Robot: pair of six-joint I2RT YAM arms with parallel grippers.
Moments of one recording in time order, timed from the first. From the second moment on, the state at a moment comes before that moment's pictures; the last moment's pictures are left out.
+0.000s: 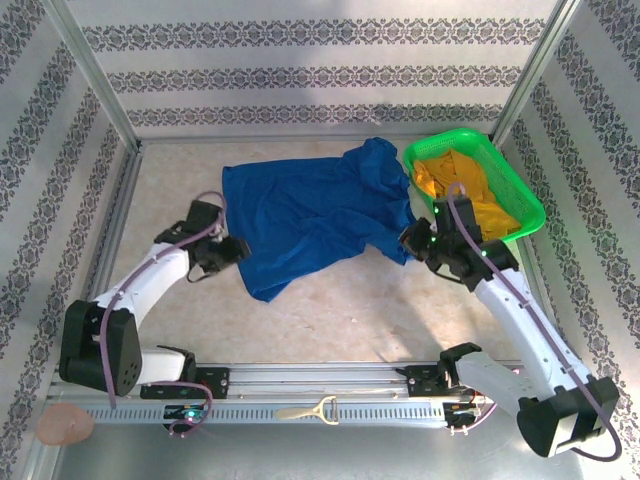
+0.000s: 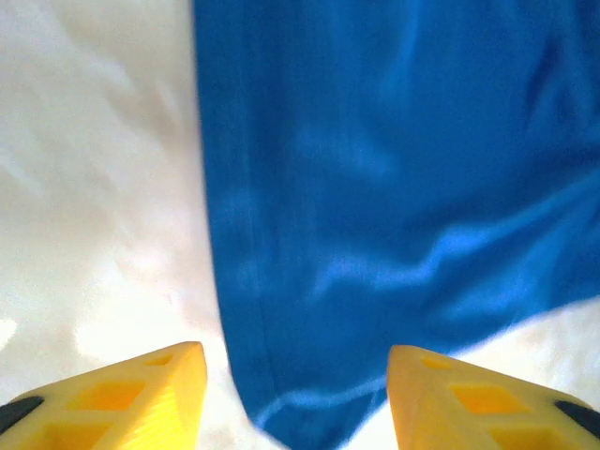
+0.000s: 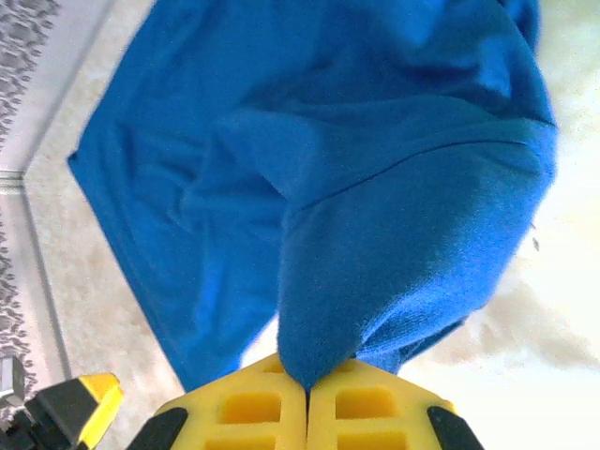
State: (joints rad) left arm -0.22 1.30 0.80 -0.64 0.21 -0.66; right arm 0.29 0.96 0.91 -0.79 -0.17 0.98
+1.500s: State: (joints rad) left arm -0.23 1.46 1.50 -0.70 0.00 -0.50; right arm 0.07 1.14 1.45 -0.84 -0.26 0.90
